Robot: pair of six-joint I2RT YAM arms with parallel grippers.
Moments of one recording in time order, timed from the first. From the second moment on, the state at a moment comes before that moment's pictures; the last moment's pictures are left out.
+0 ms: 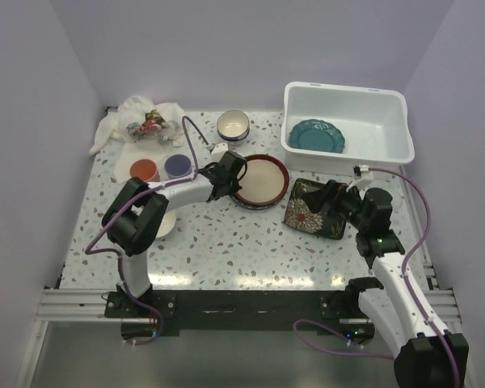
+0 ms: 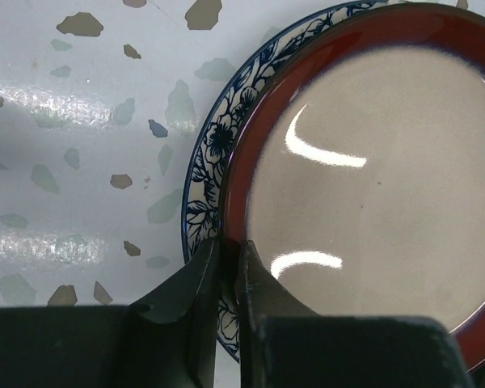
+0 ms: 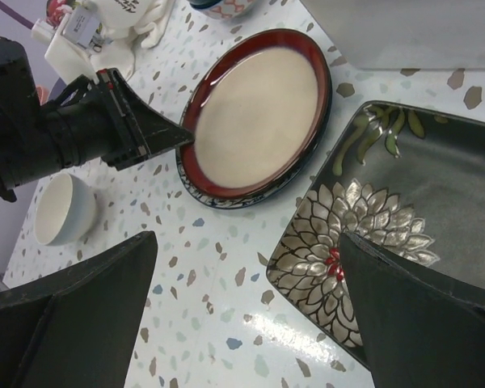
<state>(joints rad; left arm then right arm) -0.66 1.89 1.20 -0.21 -0.38 -0.77 0.09 0.74 0.44 -0.01 -0.41 0.51</state>
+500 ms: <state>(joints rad) -0.65 1.71 1.05 -0.16 -0.36 -0.84 0.21 0.98 0.41 0.13 -0.38 0.74</state>
